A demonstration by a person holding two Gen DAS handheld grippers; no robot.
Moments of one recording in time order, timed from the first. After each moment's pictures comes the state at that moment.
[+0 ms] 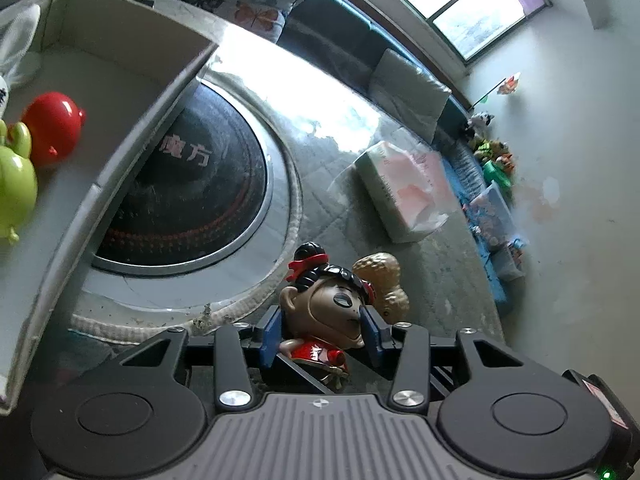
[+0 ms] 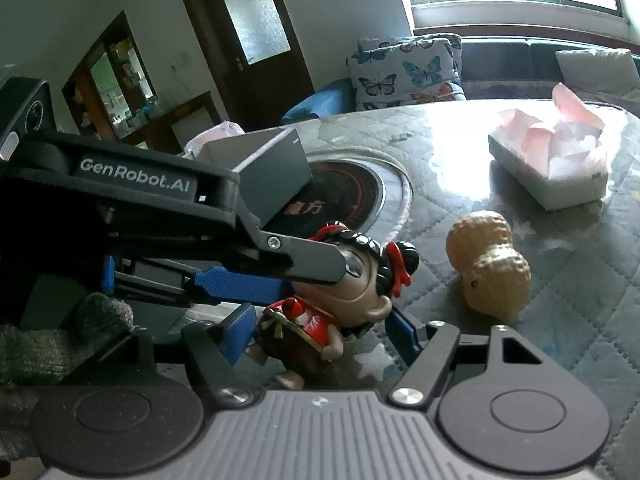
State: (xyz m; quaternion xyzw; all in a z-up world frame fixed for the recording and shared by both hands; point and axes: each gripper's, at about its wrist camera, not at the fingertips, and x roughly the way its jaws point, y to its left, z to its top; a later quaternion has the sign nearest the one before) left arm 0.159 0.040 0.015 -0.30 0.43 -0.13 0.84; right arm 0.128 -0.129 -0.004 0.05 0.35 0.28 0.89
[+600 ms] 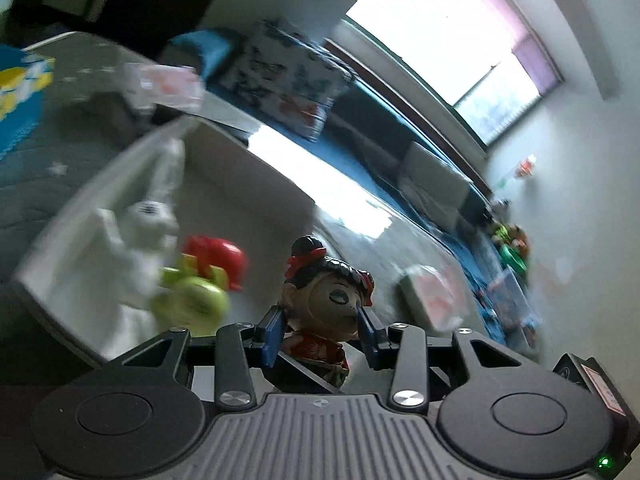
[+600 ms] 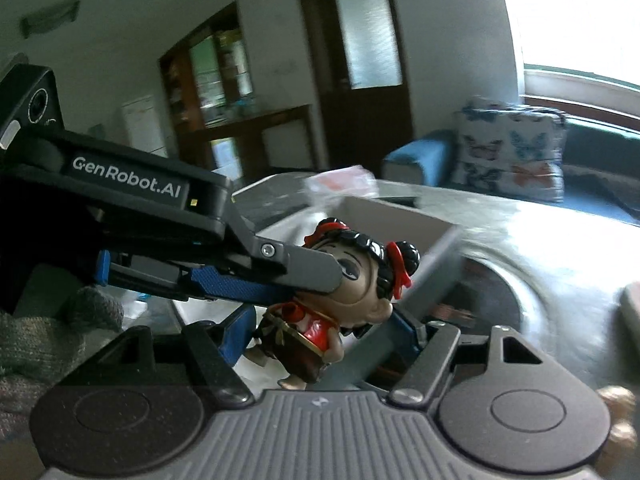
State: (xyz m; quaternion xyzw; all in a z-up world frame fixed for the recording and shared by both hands) left arm 0.096 0.166 0.078 -0.33 0.34 -0.03 0.88; right arm 0.128 0.004 0.059 -0.03 0.28 0.41 0.87
